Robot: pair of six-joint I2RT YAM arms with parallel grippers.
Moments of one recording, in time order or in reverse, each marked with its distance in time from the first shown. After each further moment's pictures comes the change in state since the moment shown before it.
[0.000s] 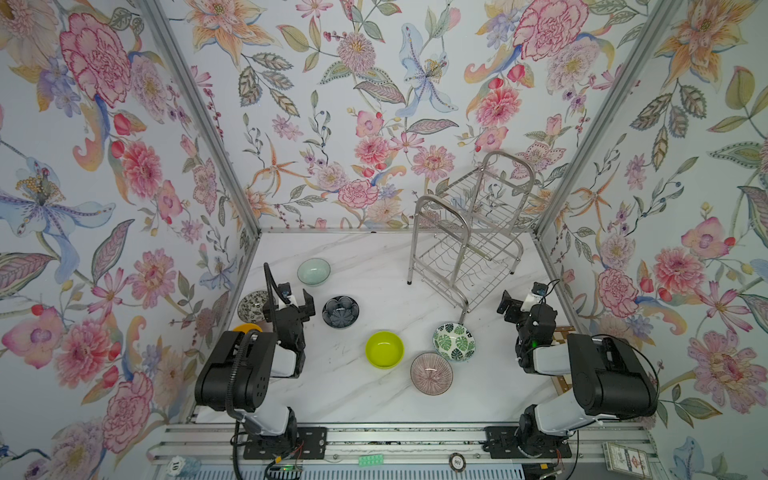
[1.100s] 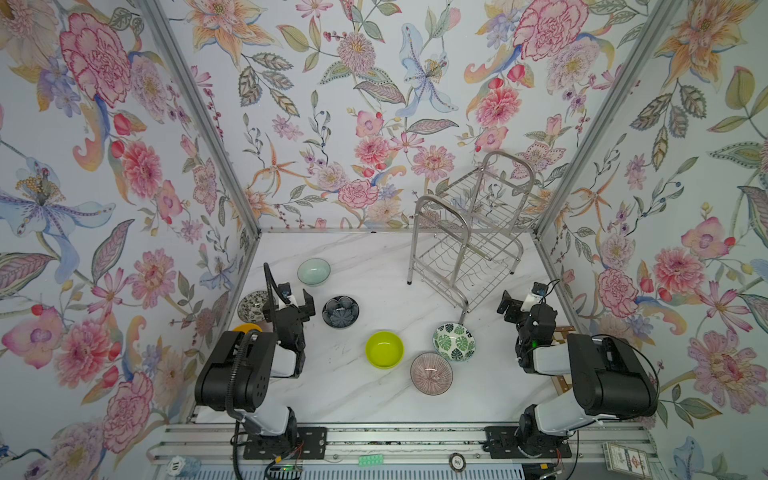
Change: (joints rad) left arm 0.000 0.000 0.000 0.000 0.000 0.000; right arm 0.000 0.000 0.000 0.000 0.001 0.000
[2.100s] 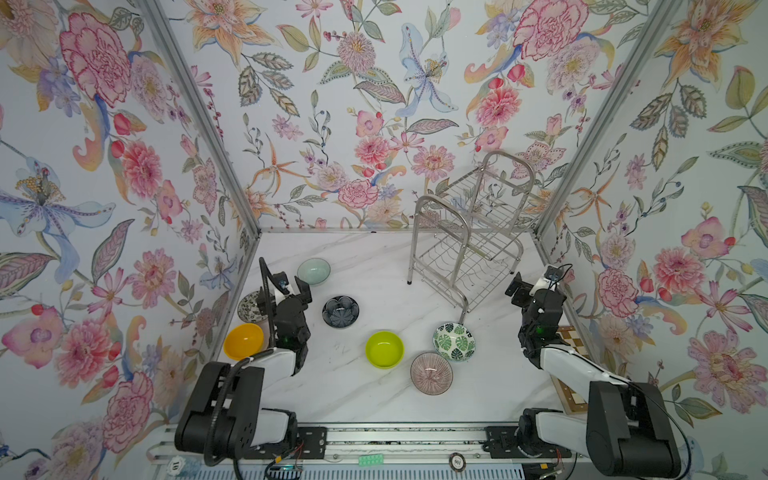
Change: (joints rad) left arm -0.093 -0.299 0.171 -0.349 -0.285 0.010; right arm 0.079 -0.346 0.145 -0.419 0.304 0.102
